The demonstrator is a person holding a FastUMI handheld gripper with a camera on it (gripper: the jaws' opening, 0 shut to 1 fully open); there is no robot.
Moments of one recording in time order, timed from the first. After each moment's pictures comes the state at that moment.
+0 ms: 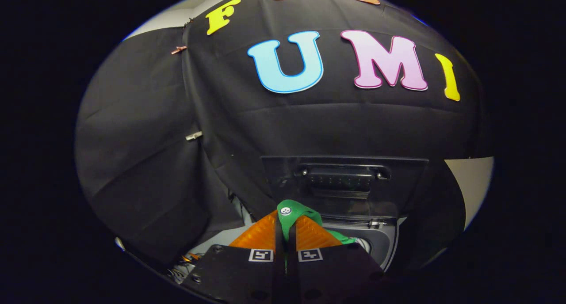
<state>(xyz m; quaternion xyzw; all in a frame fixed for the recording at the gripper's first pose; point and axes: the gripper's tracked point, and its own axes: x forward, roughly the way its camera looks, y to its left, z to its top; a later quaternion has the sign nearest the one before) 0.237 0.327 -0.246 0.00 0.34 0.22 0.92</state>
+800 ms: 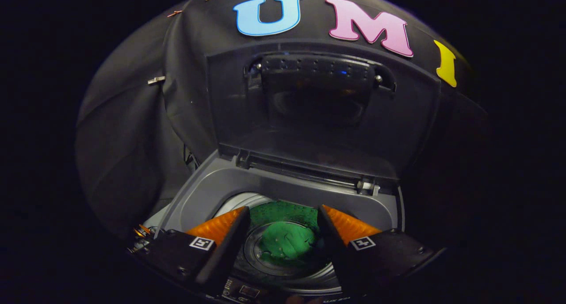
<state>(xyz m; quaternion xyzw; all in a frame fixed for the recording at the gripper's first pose) 0.228 0.231 -0.408 -0.09 0.38 0.16 0.91</state>
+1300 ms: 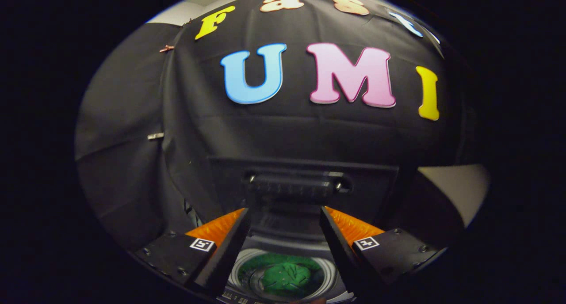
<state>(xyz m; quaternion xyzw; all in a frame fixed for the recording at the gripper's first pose) 0.308 0.243 -0.242 -0.03 0.22 0.14 0.96</state>
